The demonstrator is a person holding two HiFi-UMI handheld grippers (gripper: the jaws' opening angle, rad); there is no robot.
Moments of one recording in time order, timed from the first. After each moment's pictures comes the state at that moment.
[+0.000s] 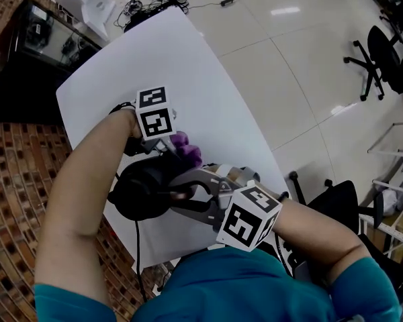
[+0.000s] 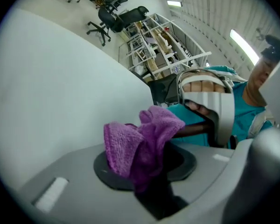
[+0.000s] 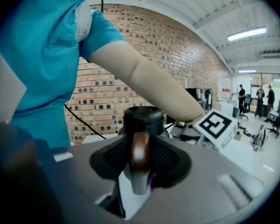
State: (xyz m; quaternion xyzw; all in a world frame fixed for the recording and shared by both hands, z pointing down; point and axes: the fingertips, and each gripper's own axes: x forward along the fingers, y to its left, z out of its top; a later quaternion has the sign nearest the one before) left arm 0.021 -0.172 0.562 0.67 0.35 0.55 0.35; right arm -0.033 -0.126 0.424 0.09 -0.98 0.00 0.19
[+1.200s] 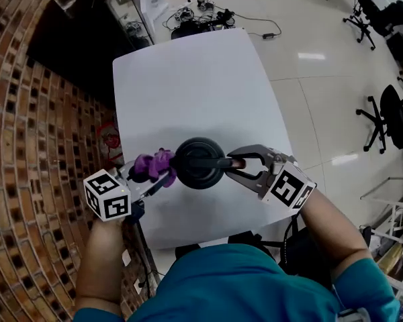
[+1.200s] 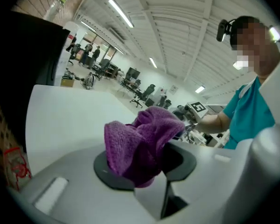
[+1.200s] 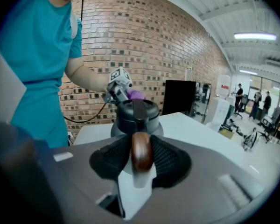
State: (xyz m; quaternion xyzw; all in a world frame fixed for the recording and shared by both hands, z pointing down) left arm -0.166 -0.154 0.456 0.90 -0.24 0.15 0.34; right arm -0.033 -0.141 0.440 0.10 -0.95 -0.02 0.28
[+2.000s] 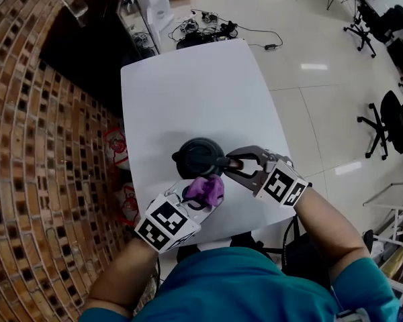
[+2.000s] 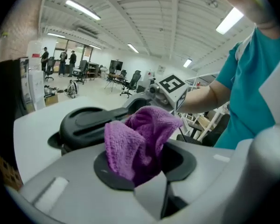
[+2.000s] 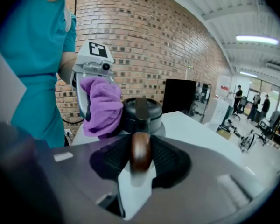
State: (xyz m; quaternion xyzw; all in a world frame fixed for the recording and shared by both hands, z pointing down) left arm -0.044 -0.076 0.428 0.93 -0.17 0.27 0.20; right arm -0.038 -0.141 0.445 0.12 -0.95 -0.03 0.28
